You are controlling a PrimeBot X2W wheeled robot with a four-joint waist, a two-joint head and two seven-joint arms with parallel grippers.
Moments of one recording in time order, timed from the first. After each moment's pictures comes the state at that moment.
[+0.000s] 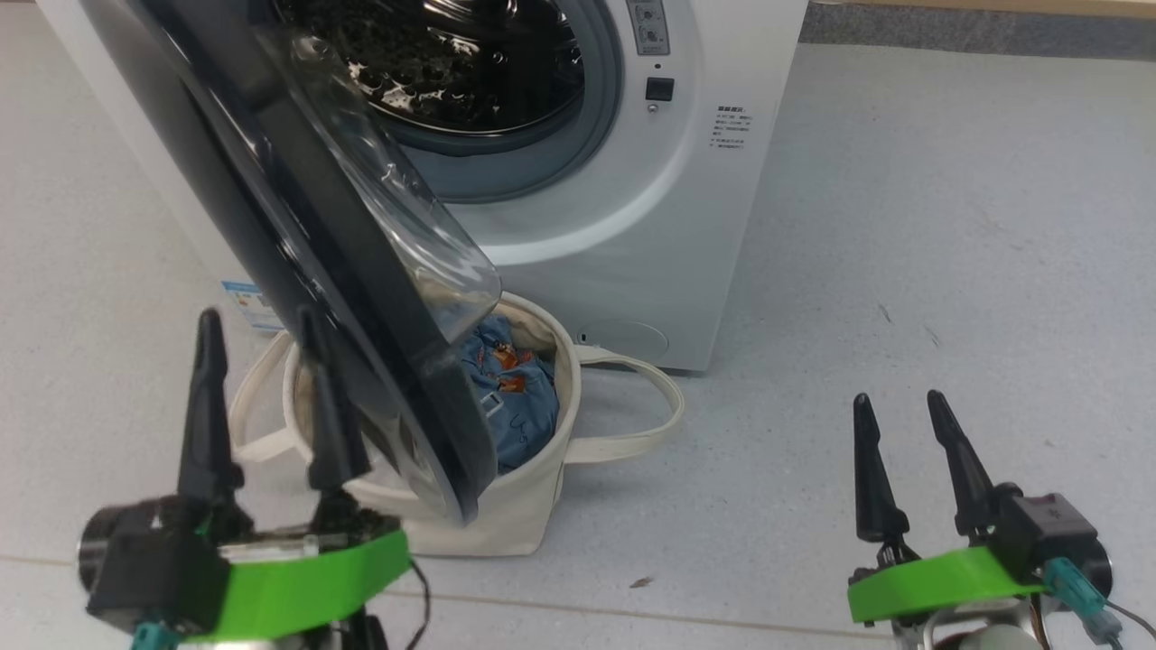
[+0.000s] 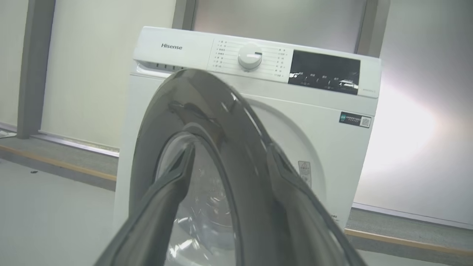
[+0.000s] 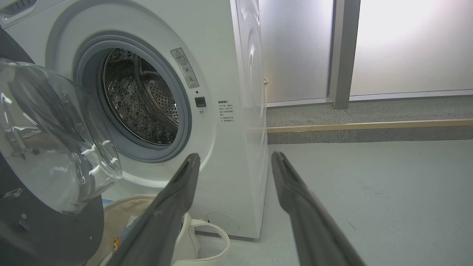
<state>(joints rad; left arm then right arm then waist) -0.09 0.04 -0.14 -0.24 -0.19 0.29 -0.26 0.00 -0.05 0.11 0.05 0.17 0.13 -0.25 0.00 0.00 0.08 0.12</state>
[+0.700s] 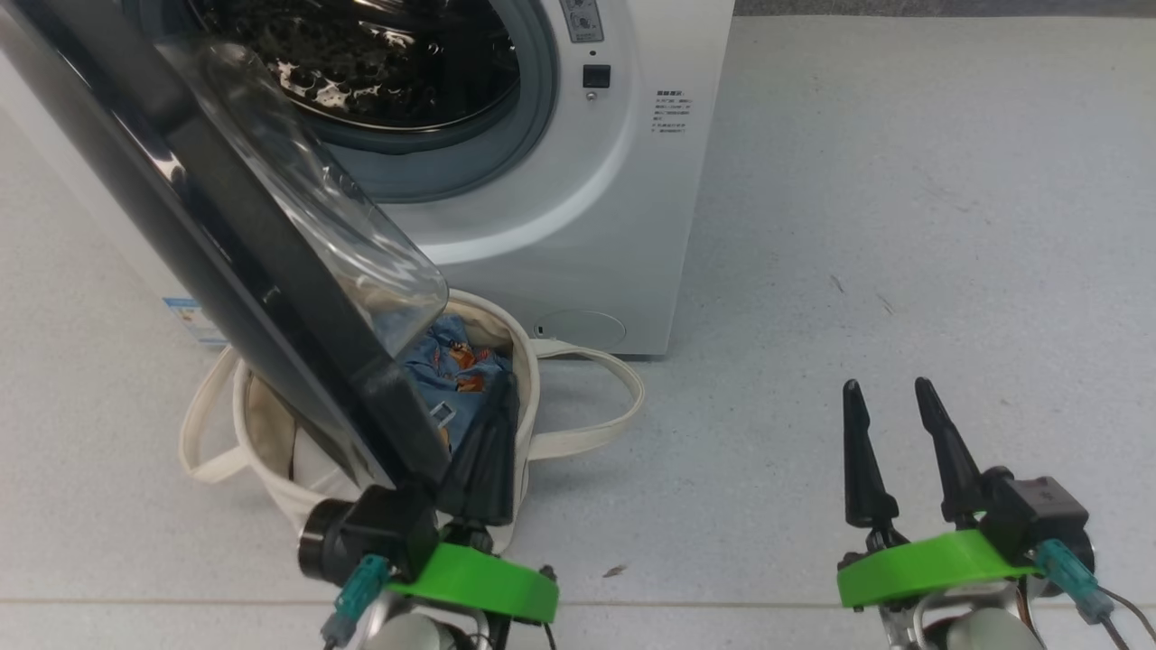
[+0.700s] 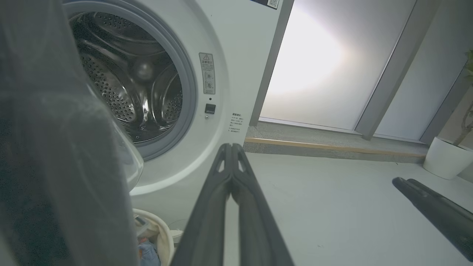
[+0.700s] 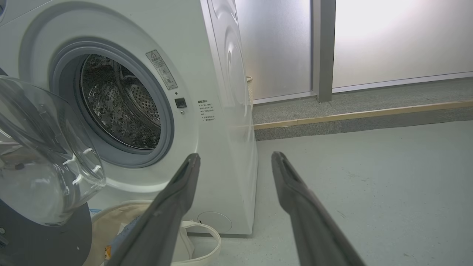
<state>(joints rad) -0.21 0.05 -0.47 0.11 -0.31 0.28 -0.26 -0.05 -0.05 0.13 0.08 0.22 0.13 -0.25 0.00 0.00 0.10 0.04</state>
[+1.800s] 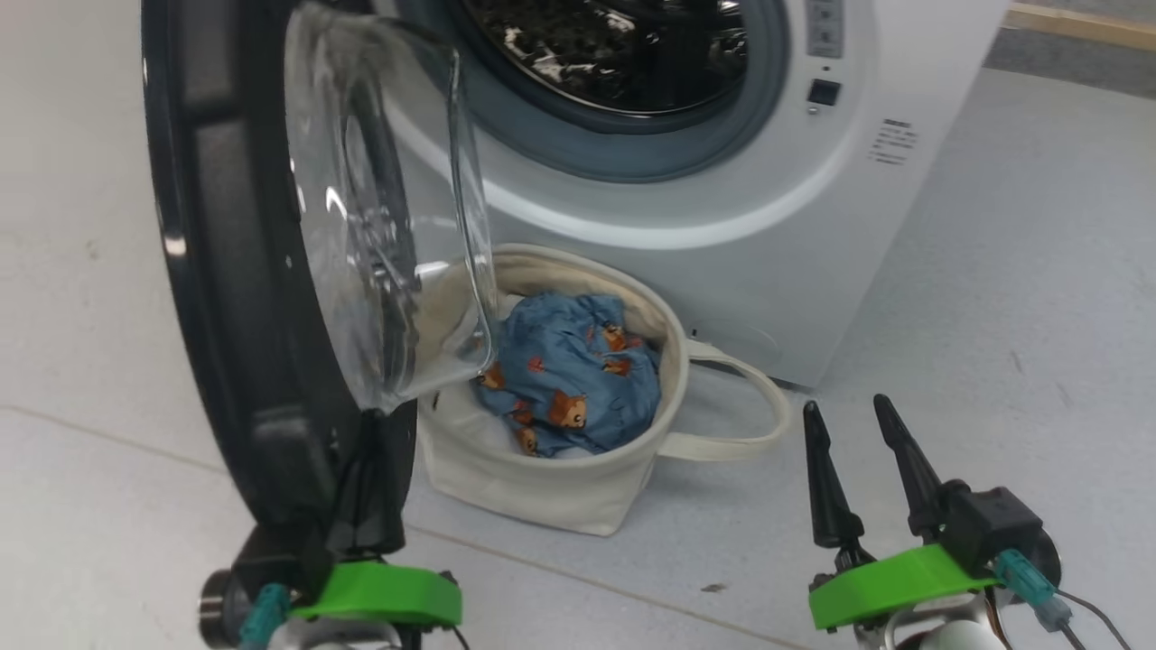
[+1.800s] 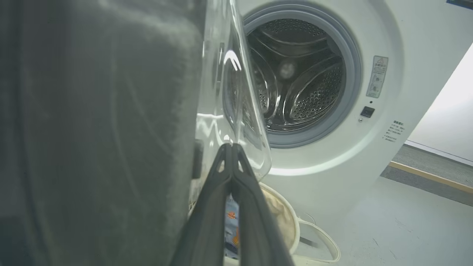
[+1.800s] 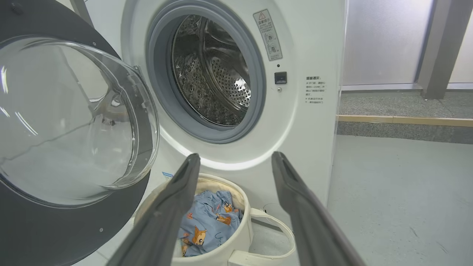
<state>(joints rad) -0.11 0.04 -0.26 0.15 -0.28 0.35 -0.26 -0.04 -0.05 0.18 0.11 0.19 0.13 -0.25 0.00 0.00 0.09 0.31</state>
